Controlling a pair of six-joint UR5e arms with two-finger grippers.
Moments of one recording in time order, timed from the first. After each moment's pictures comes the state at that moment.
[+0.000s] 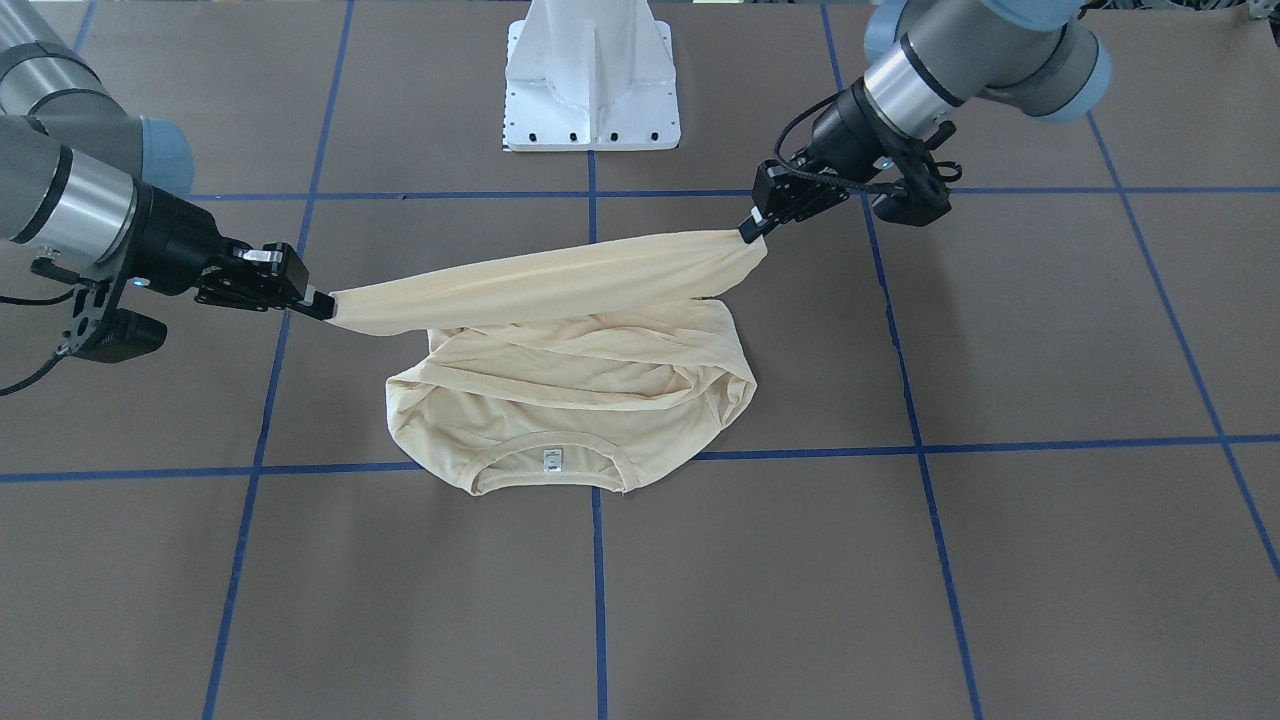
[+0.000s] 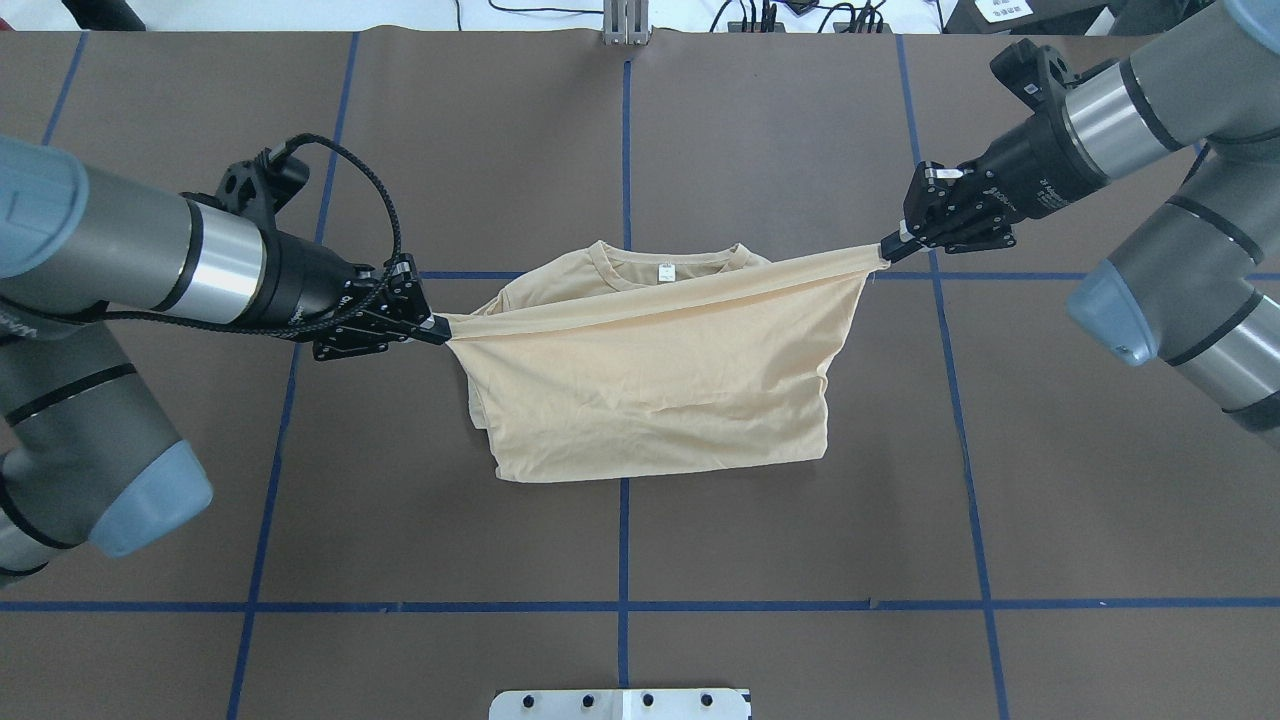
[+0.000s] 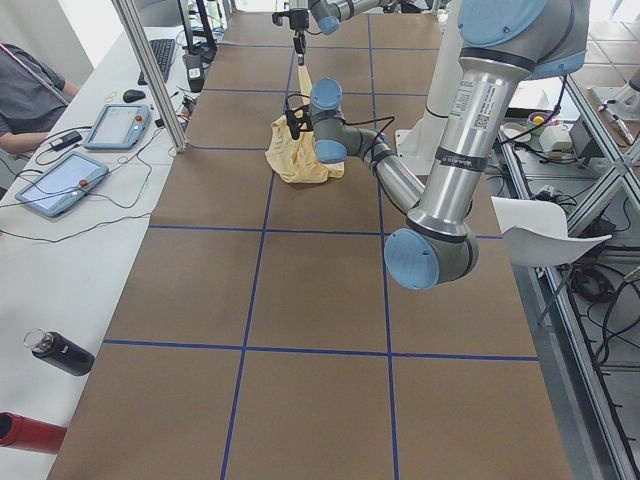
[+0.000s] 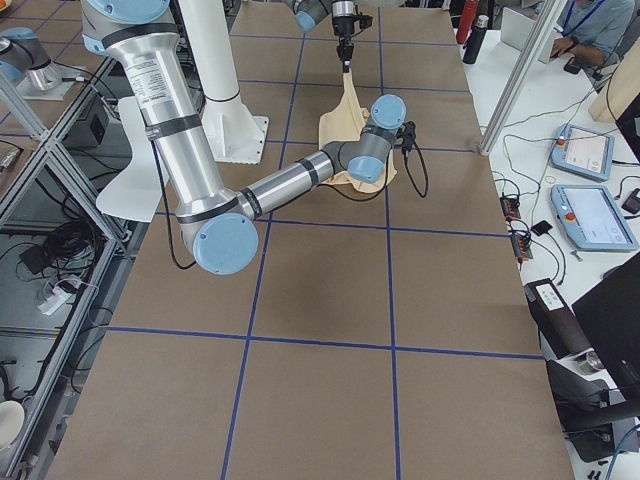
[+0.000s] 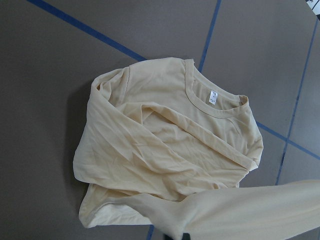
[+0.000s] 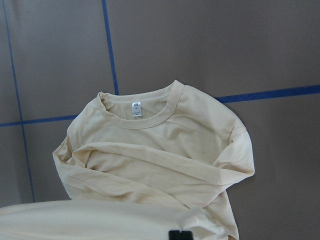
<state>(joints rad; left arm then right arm) -0.73 -1.92 -1.88 -2.24 -2.15 -1.72 1.01 -1.21 1.66 -0.86 2.57 1.35</state>
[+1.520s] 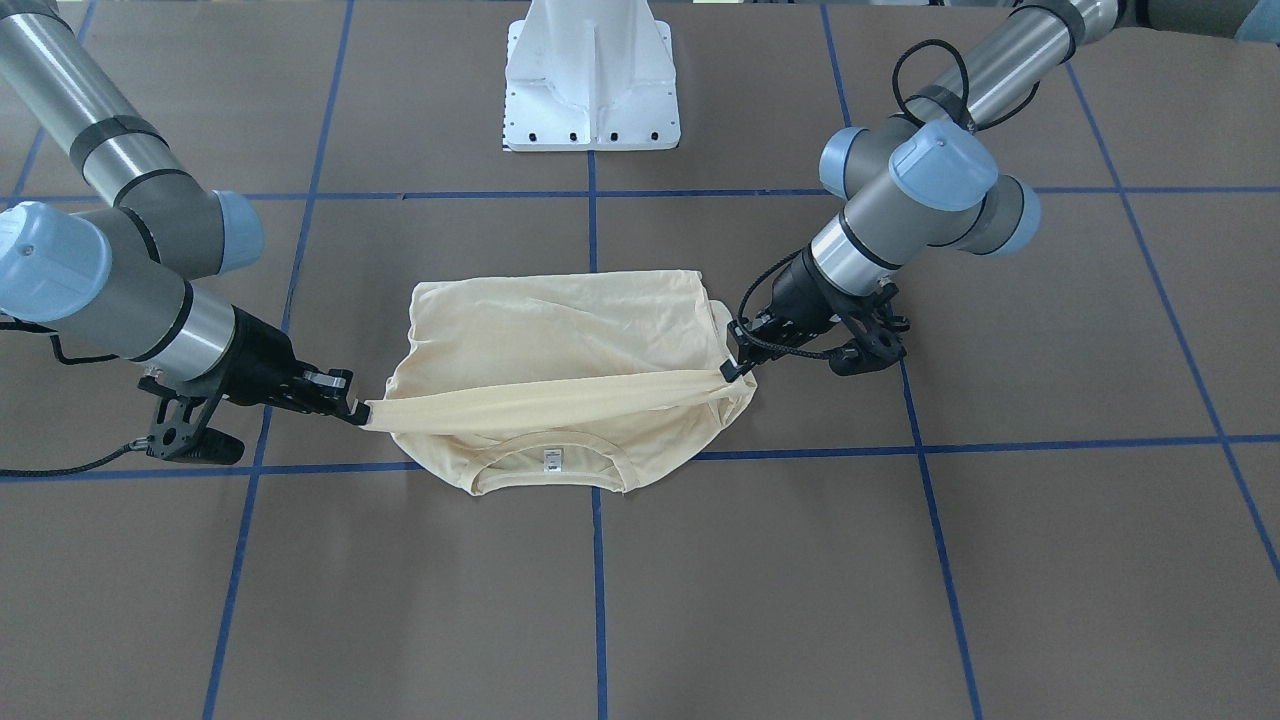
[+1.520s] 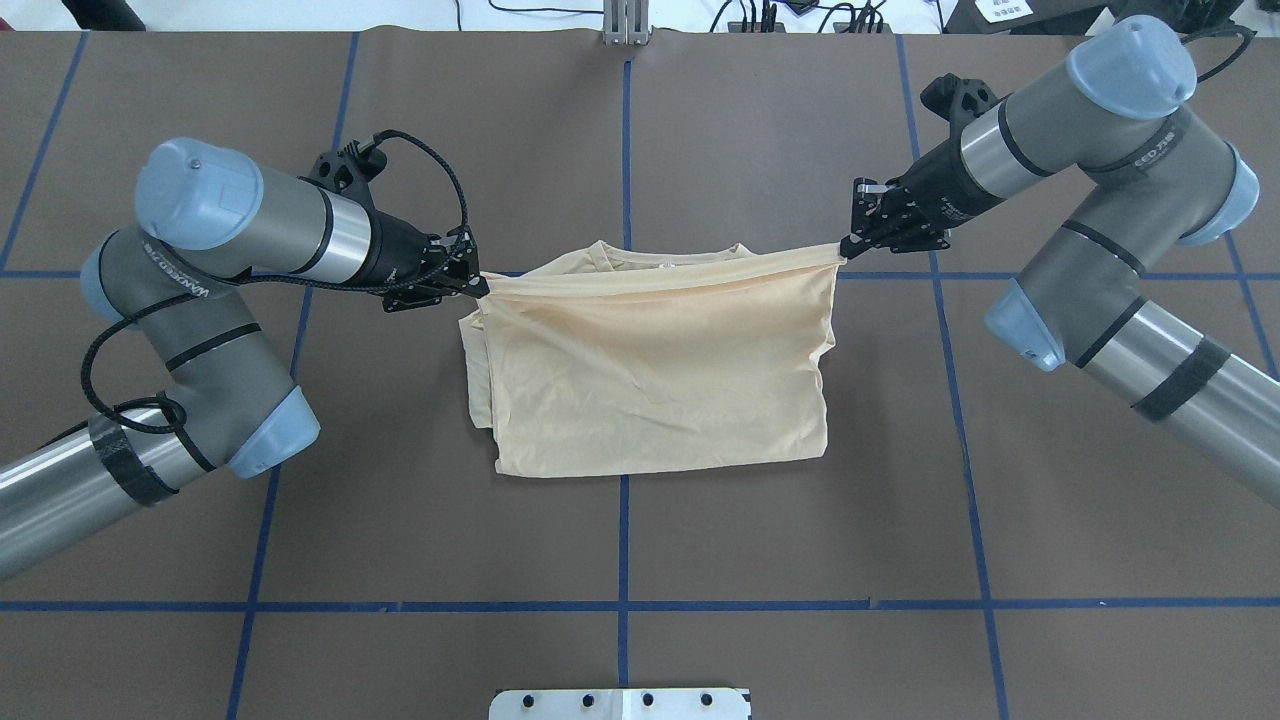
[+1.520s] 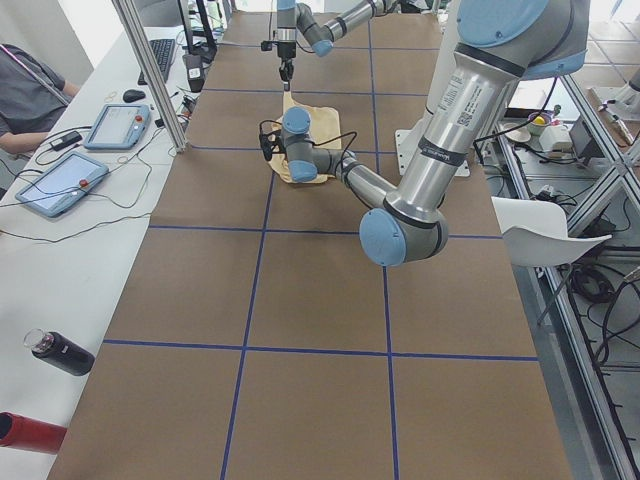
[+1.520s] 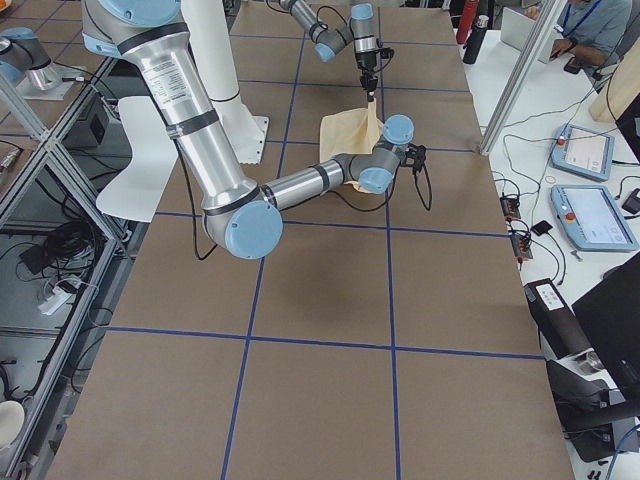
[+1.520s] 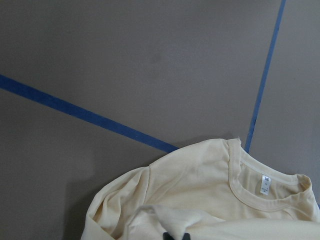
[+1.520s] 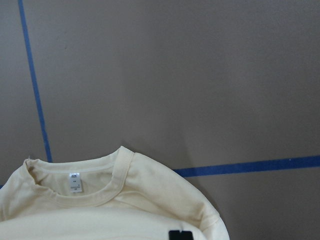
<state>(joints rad) -0.73 -2.09 -1.49 -2.39 -2.04 -1.68 0.92 -1.09 1.40 -0.86 2.37 1.34</state>
